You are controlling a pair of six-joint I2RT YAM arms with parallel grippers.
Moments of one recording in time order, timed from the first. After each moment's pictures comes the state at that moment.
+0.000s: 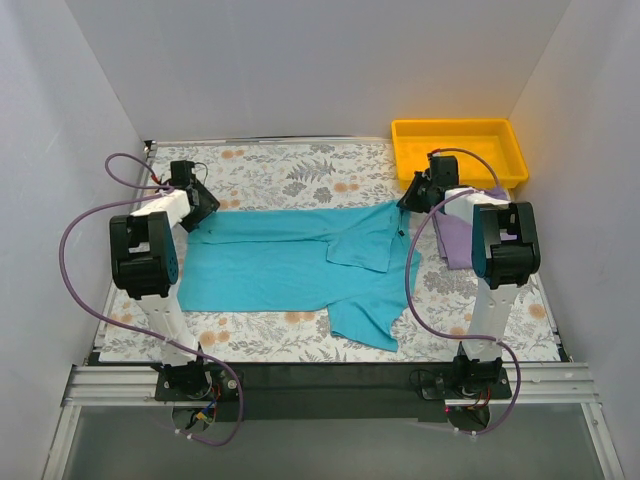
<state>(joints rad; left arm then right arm) 0.09 1.97 1.31 -0.33 -0.17 -0.65 0.11 2.02 1.30 -0.08 -0.26 0.49</state>
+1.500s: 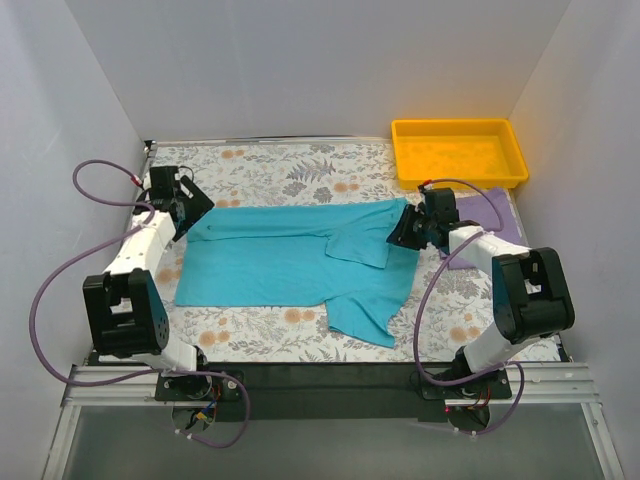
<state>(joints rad) 0.10 1.56 1.14 -0.44 -0.11 -0.66 0.21 1.60 0.88 -0.09 -0.28 0.50</state>
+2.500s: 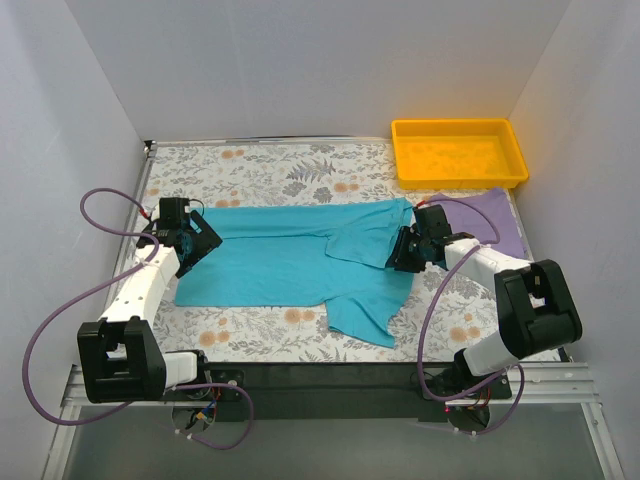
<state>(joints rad) 0.02 1.27 0.89 -0.59 -0.14 -0.66 0.32 1.53 0.74 -0.20 -0.22 0.60</state>
